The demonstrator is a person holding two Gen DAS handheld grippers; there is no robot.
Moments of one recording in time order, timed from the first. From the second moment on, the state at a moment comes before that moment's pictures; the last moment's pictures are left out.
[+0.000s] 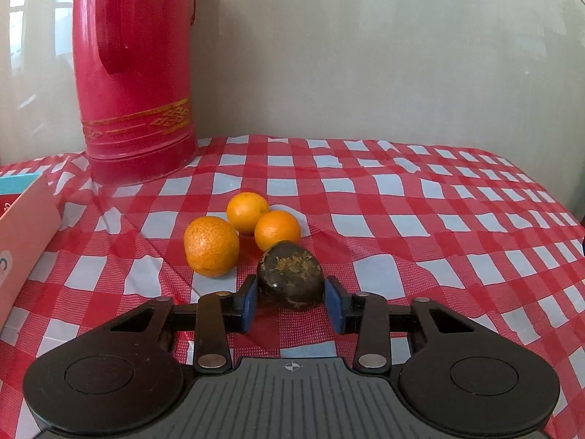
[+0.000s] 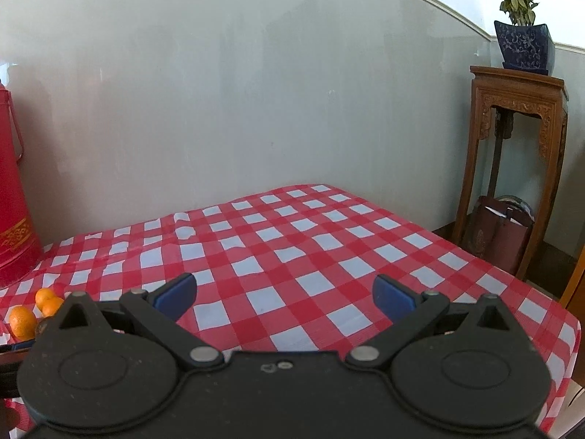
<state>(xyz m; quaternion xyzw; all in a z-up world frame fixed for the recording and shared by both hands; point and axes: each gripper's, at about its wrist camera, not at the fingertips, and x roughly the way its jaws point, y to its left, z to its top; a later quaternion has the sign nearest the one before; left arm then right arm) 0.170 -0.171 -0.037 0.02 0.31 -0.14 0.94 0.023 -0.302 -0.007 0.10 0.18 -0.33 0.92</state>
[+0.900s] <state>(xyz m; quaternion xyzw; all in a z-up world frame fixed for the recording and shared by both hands) 0.119 -0.120 -0.034 0.08 0.32 -0.16 0.93 0.034 -0.278 -0.006 0.09 0.19 -0.30 0.93</state>
